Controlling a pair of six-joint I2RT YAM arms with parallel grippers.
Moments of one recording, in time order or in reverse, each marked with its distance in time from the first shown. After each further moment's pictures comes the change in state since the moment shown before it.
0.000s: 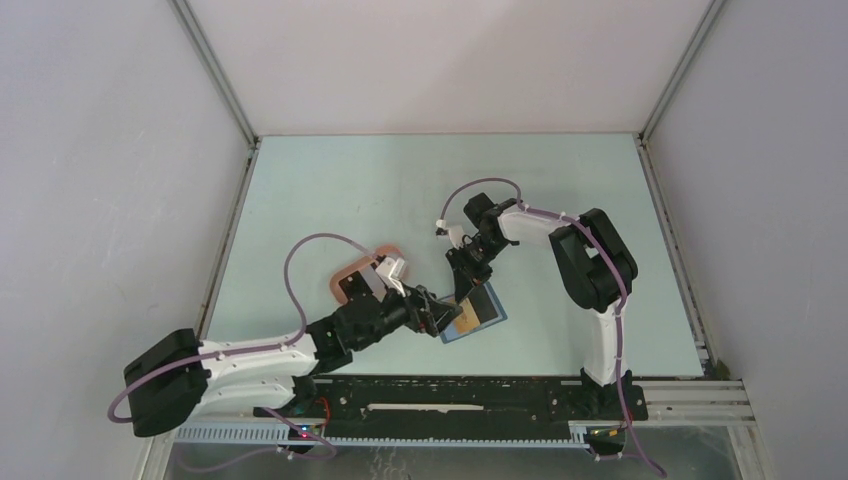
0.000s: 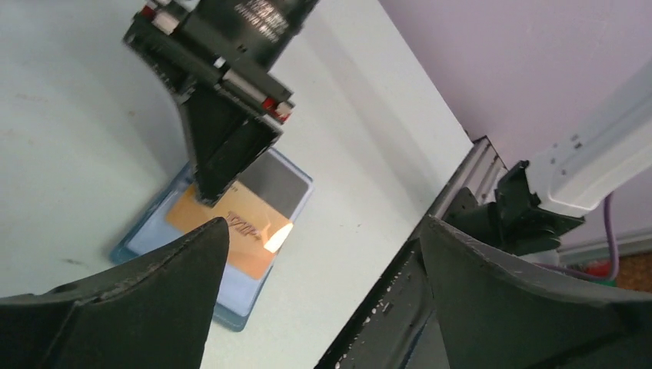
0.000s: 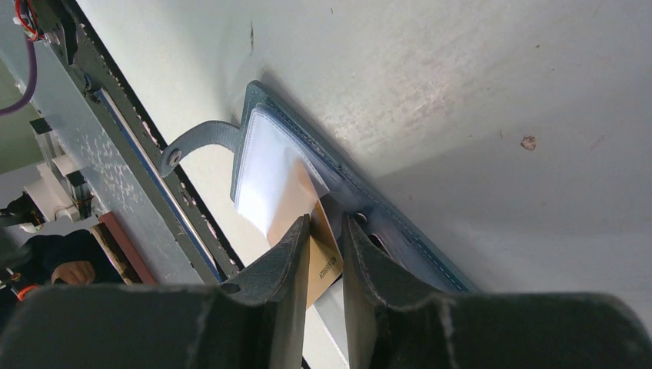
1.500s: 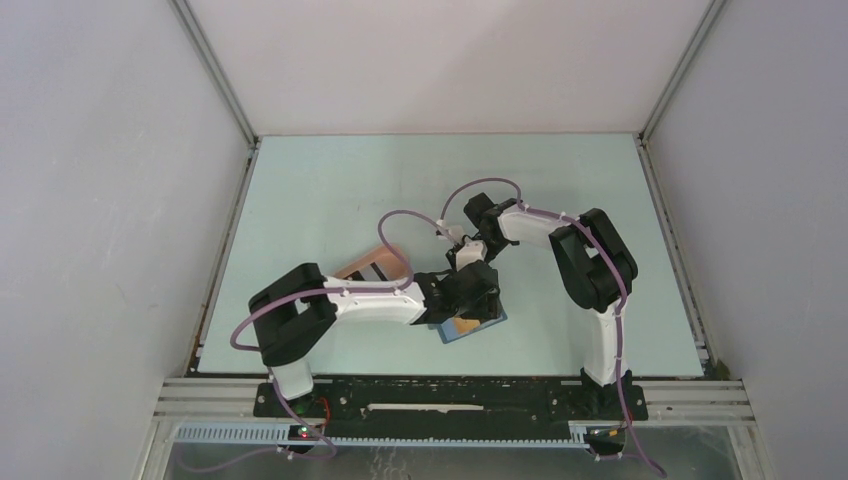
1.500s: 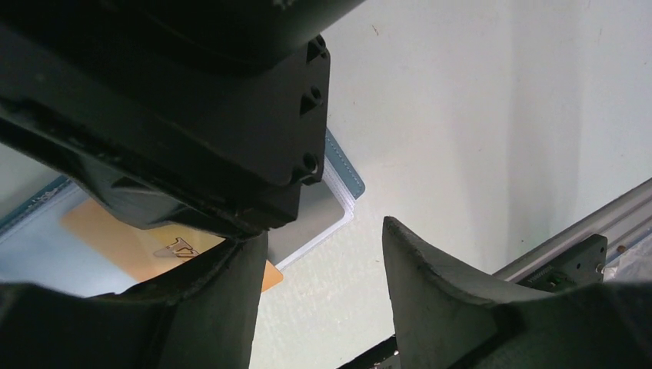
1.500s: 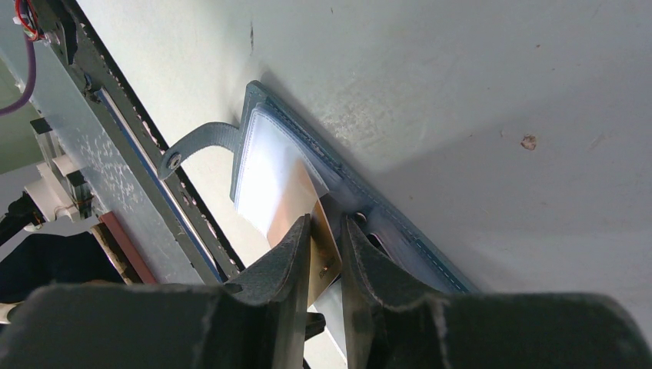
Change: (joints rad) left arm -0.076 0.742 0.742 -0.695 -0.098 -0.298; right arm 0.000 0.000 0.000 0.000 0.000 0.000
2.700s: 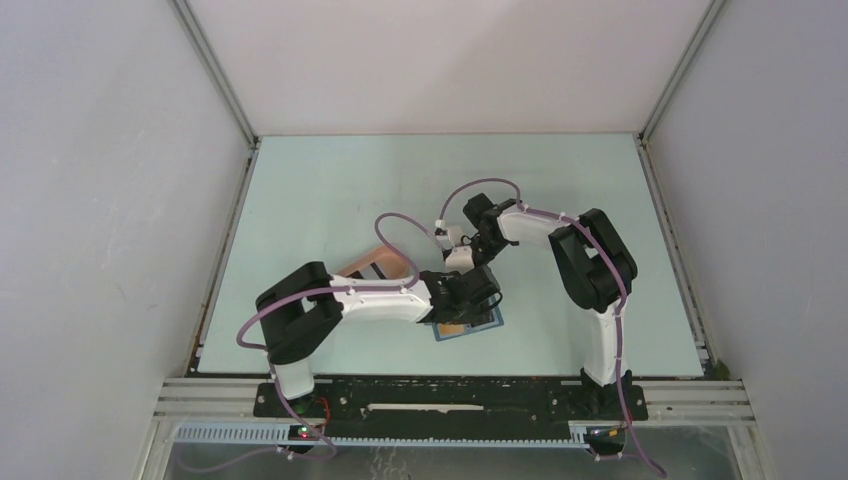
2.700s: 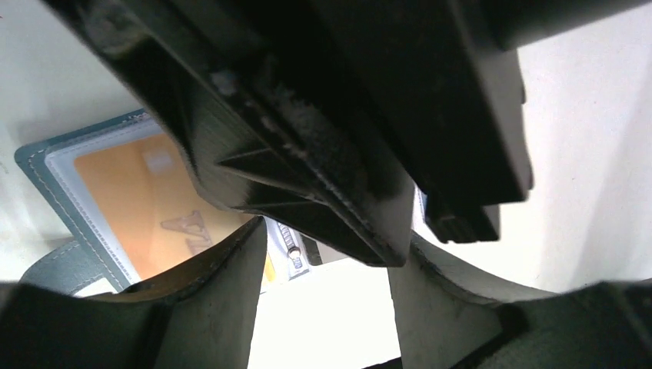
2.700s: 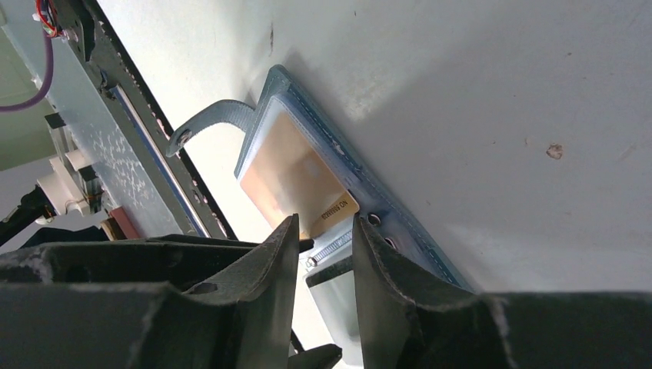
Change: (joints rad) left arm -0.008 0.040 0.061 -0.242 -0.088 -0.141; right arm 0.000 0.000 0.000 0.000 -0.030 0.000
